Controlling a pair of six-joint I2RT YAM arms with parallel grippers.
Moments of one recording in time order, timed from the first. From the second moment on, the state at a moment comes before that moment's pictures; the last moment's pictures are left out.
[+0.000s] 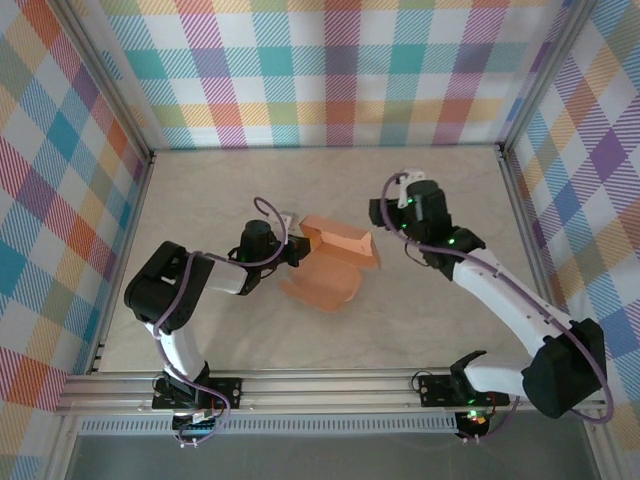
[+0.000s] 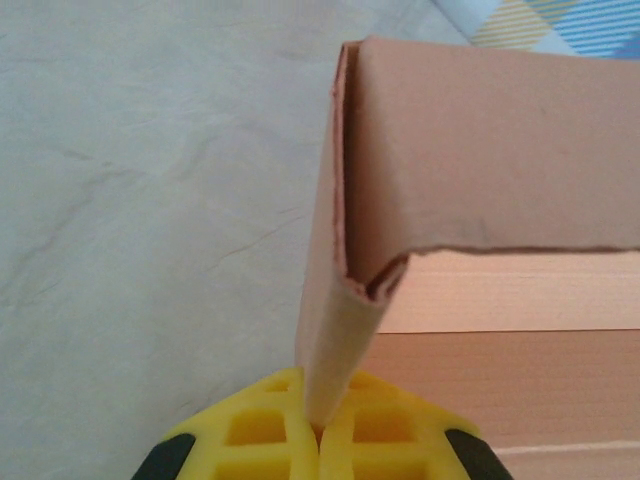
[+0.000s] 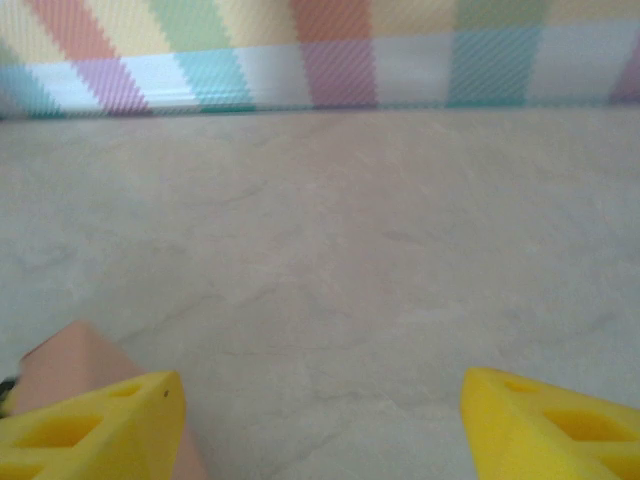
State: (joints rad) left arm -0.43 1.78 0.67 0.71 0.45 -0.35; right arm 0.44 1.25 1.00 -0.25 0.09 0.32
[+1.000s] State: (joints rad) left arm -0.44 1.73 0.77 0.61 0.55 -0.37; right arm 0.41 1.65 0.99 -0.01 -0.75 0.60
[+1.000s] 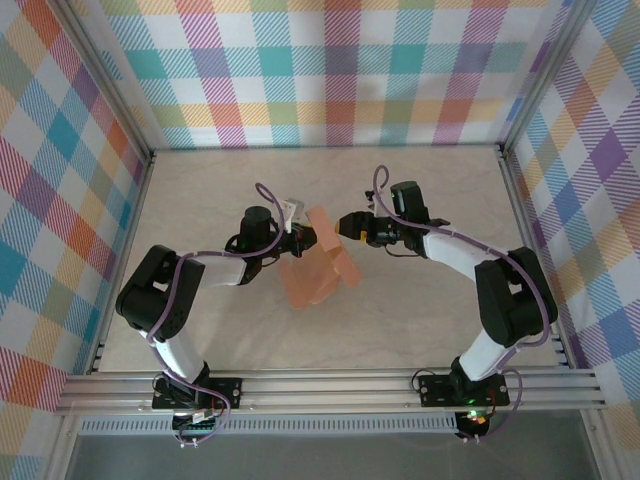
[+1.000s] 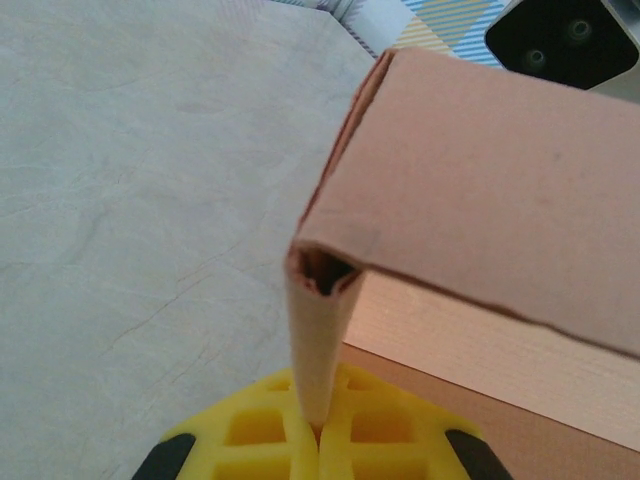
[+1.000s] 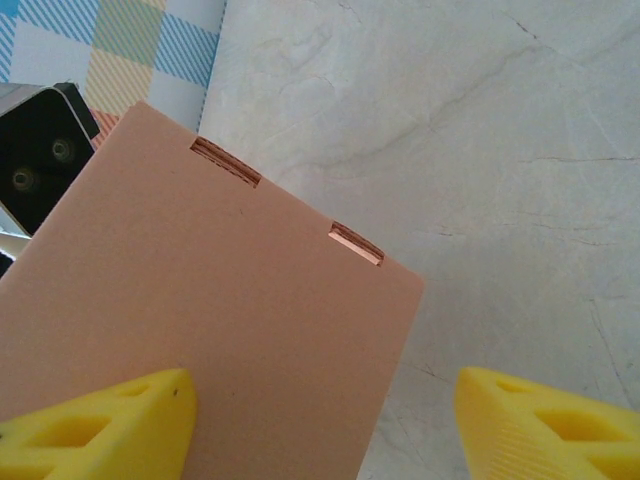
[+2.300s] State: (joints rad) left arm -0.44 1.61 1.09 -0.34 0.27 0.03; right arm 0.23 1.44 0.91 -0.14 -0.54 0.55
